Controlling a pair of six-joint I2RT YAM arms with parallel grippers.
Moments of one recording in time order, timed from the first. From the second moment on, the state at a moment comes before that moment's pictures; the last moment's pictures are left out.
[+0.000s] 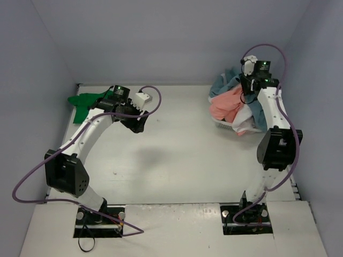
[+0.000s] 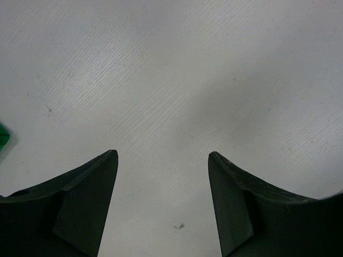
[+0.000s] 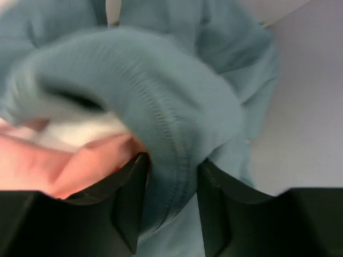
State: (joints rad) left arm -0.31 1.57 1.46 -0.88 0.30 0.34; right arm -0.07 1.86 1.78 -0.57 0.02 -0.37
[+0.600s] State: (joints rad) left arm -0.31 1.58 1.46 -0.88 0.32 0.34; right arm -0.05 1.97 1.73 -0.58 0.04 -0.40
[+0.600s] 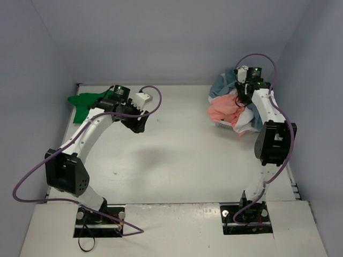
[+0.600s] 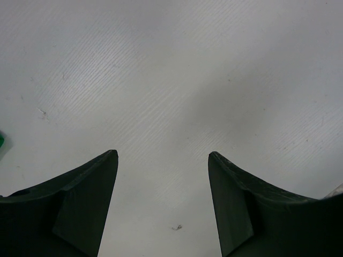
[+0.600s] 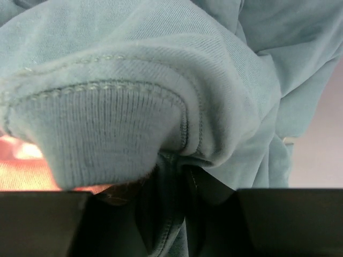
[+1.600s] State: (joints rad) left arm -0.31 1.58 1.46 -0.88 0.33 0.34; right arm -0.01 1.93 1.93 -0.50 0.03 -0.33
